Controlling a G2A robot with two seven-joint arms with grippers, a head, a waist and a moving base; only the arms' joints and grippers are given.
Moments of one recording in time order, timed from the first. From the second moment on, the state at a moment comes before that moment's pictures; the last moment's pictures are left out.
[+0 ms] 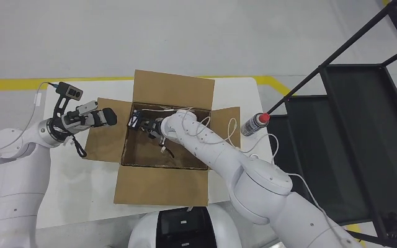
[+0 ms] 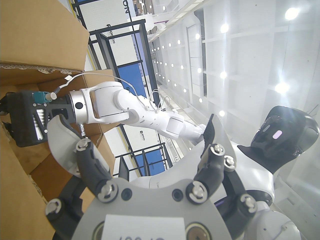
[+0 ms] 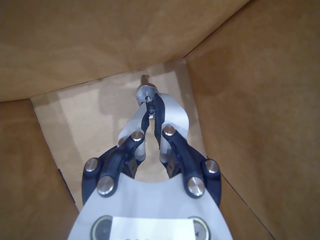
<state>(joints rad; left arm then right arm) 1.01 -1.03 -1.49 -1.21 -0.67 -0.29 -1.42 -0.48 -1.83 0.48 -0.38 -1.20 -0.40 0.29</state>
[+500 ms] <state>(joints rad) 1.01 -1.03 -1.49 -1.21 -0.67 -0.29 -1.42 -0.75 -1.61 0.67 -0.99 -1.36 -0.32 0.61</state>
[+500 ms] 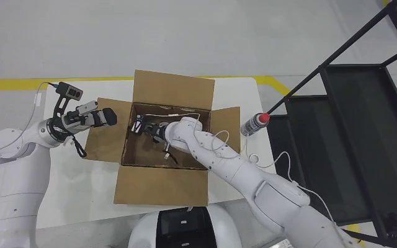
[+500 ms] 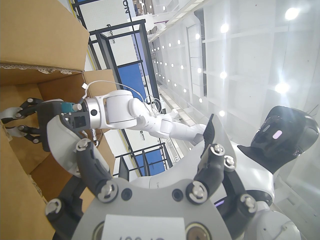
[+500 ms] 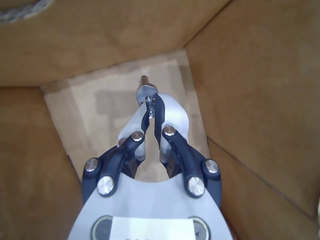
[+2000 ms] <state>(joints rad) 1.01 -1.03 -1.49 -1.21 -0.67 -0.29 -1.42 -0.85 -1.58 0.75 -1.14 -1.38 -0.21 0.91</state>
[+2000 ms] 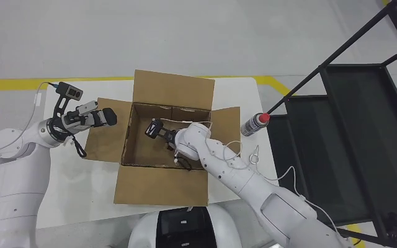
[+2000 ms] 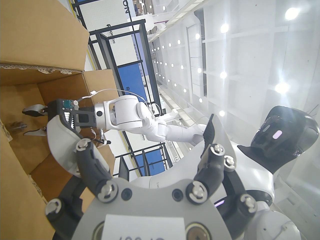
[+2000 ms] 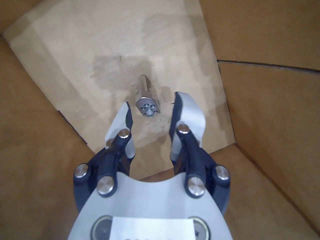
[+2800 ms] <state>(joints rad) 1.01 -1.03 -1.49 -1.21 -0.67 -0.29 -1.42 -0.81 -1.59 0.75 -0.99 -1.28 -0.33 0.81</state>
